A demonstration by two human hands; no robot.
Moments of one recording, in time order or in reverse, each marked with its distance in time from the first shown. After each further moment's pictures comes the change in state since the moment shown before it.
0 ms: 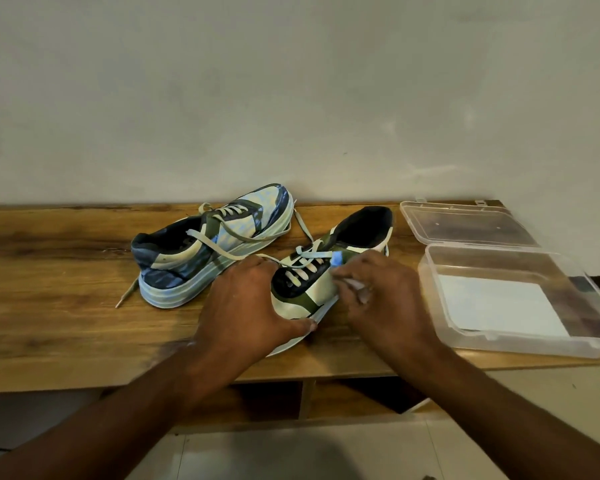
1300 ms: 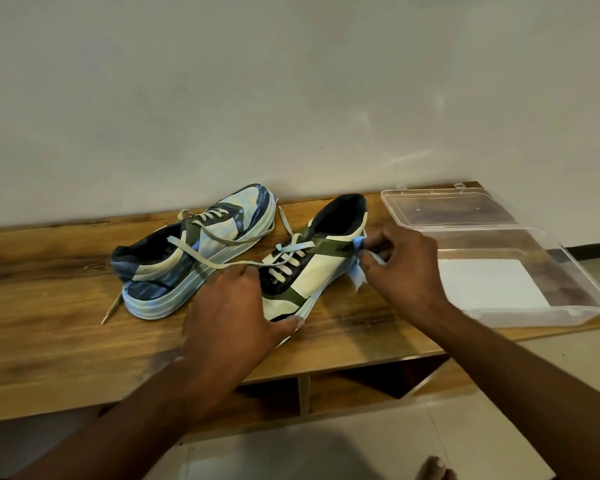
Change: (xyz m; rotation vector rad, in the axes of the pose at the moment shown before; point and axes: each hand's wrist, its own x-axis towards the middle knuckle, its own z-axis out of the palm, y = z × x) left_hand -0.007 0.018 -0.016 0.221 -0.074 -0.032; right_hand 0.017 0.043 -0.020 0.121 0.113 0.356
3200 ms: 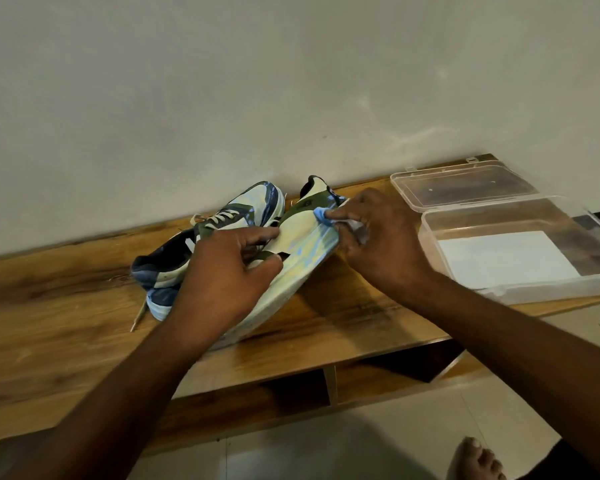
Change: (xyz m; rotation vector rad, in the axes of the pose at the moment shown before) left_hand 0.036 -0.025 -0.027 -0.583 0.040 0.069; right_hand 0.012 -0.031 0.029 -0.027 0.096 -0.352
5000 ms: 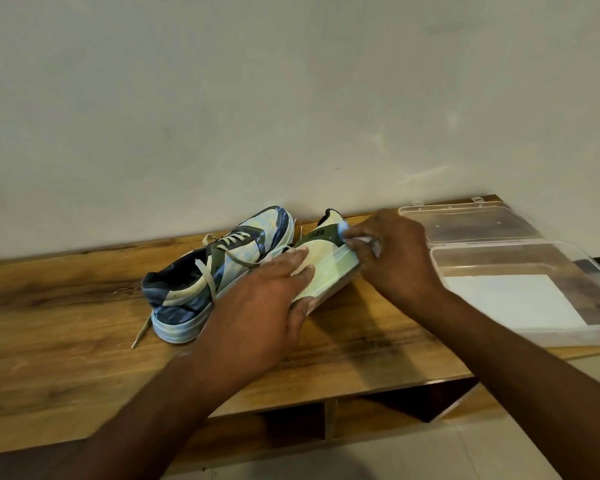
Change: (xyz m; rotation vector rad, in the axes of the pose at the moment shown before) left_hand -0.011 0.003 0.014 0.373 -0.141 0.356; right_hand 0.020 0.004 -0.011 -0.054 -0.072 0.082
